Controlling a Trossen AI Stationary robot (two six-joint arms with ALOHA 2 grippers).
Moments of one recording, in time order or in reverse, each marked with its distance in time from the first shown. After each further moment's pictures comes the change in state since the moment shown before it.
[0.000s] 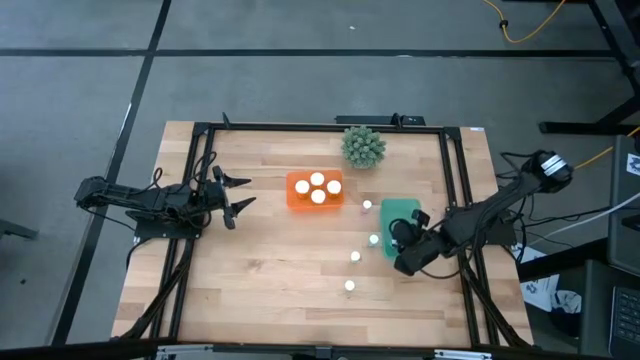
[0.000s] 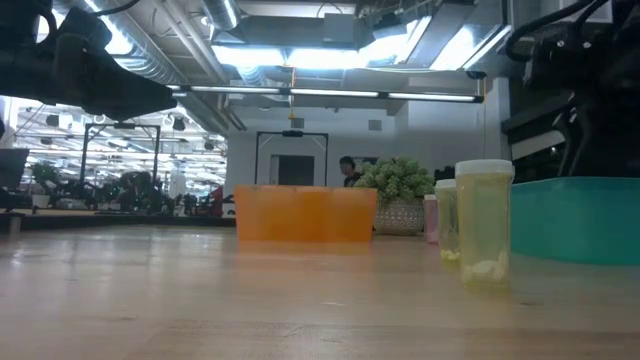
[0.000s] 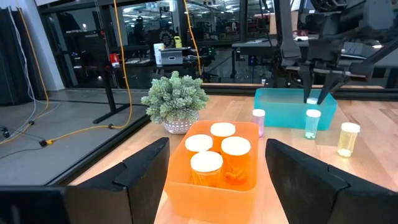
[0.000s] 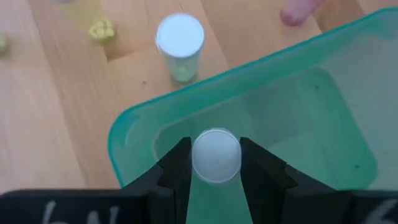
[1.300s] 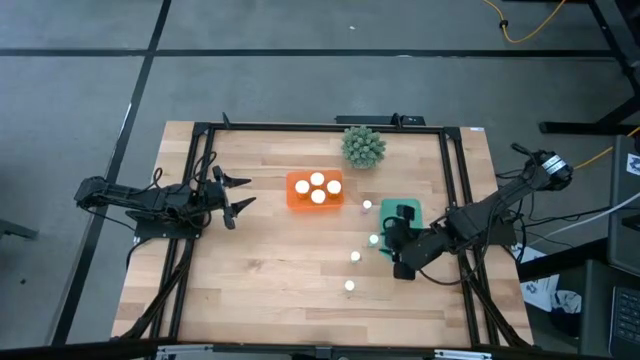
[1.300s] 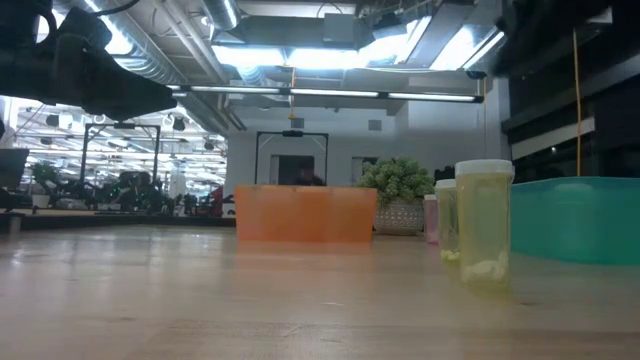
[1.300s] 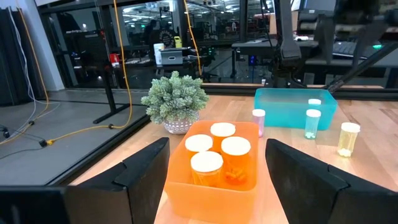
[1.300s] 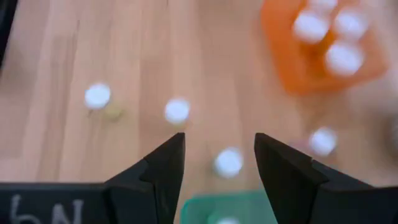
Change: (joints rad) left arm 0.000 0.000 0.000 0.000 0.000 0.001; right arm -0.015 0.004 0.331 -0.084 0.035 -0.409
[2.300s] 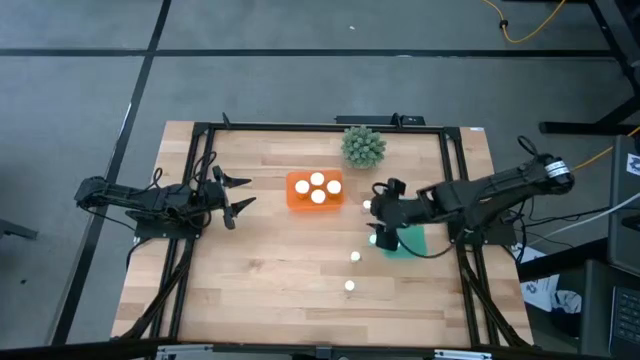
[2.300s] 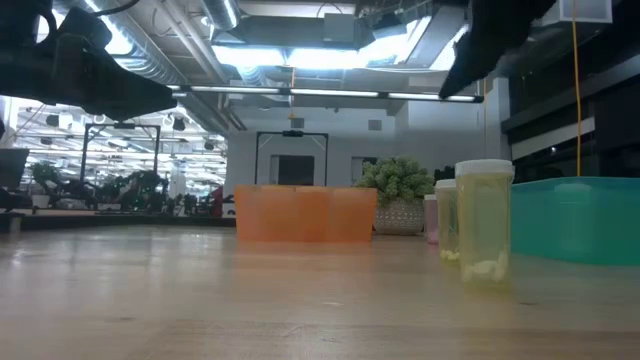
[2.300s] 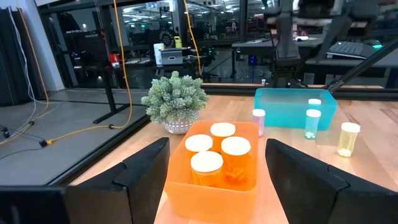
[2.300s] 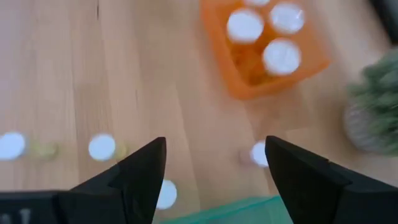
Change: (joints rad) left arm 0.000 0.000 0.000 0.000 0.000 0.000; right arm -0.286 0.020 0.061 0.001 -0.095 -0.138
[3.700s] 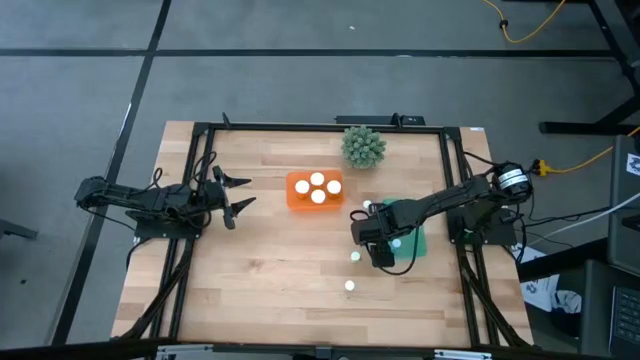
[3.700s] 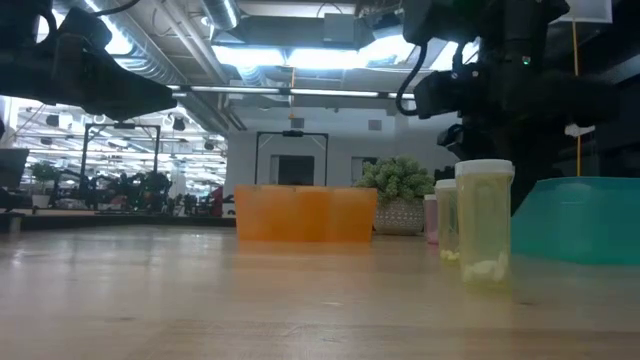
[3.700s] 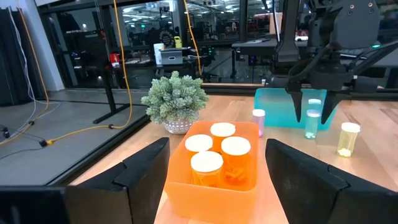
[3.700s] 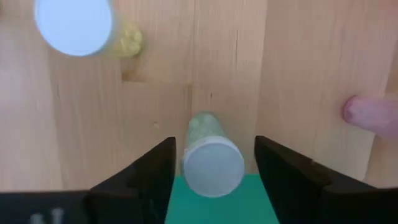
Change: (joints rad) left arm 0.000 0.000 0.000 0.000 0.000 0.000; right arm -0.033 0.388 0.000 -0.051 -0.288 -0.153
